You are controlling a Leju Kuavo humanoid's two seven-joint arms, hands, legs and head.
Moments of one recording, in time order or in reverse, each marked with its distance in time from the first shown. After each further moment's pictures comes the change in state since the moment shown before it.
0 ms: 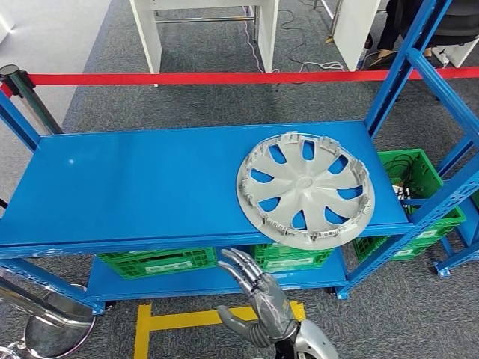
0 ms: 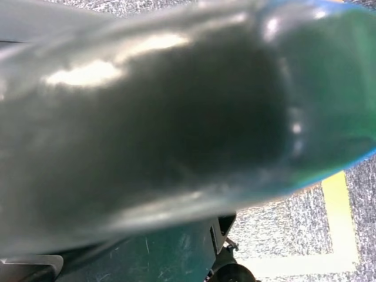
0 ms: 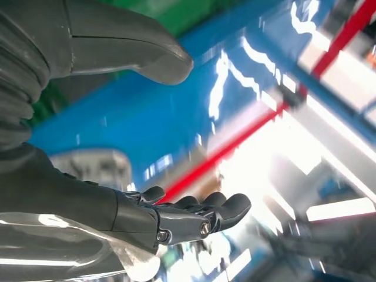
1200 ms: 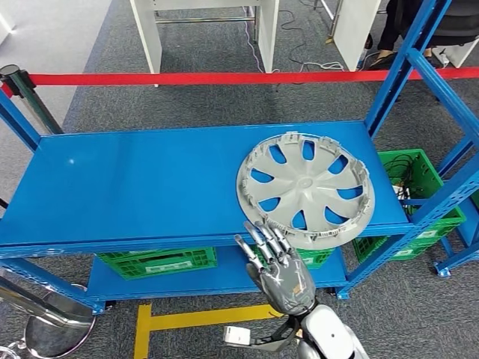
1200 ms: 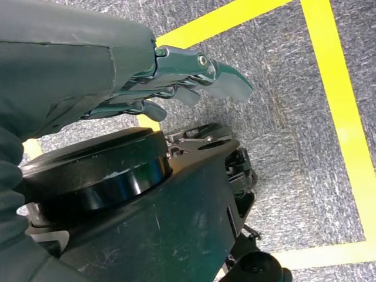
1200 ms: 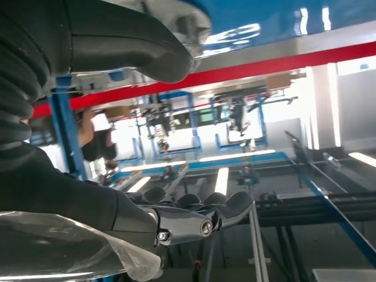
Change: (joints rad) left arm -0.012 -0.021 -0.054 0.000 -0.033 0.015 0.076; right arm 0.056 0.180 -0.401 -0.015 0.836 -0.095 0.169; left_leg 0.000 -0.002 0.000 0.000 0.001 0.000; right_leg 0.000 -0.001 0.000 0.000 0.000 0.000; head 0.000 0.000
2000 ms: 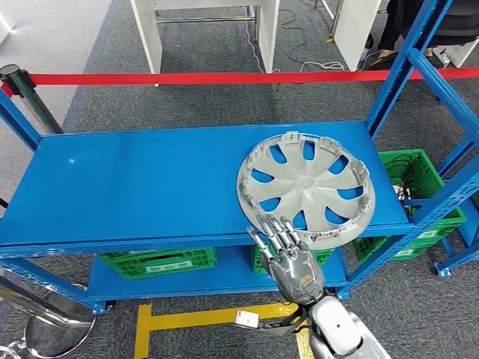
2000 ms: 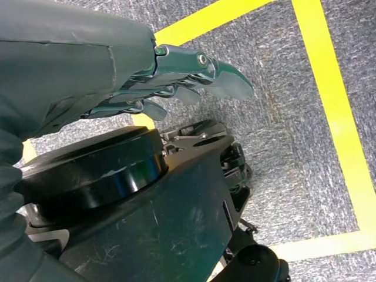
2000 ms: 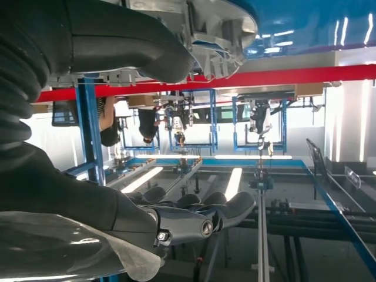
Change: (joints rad) left arm -0.004 0.010 -0.019 0.000 -0.002 -0.031 -0.016; right arm -0.077 -0.138 0.089 0.054 0.051 0.000 0.226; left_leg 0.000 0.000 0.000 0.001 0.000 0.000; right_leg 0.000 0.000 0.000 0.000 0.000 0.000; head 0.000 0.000
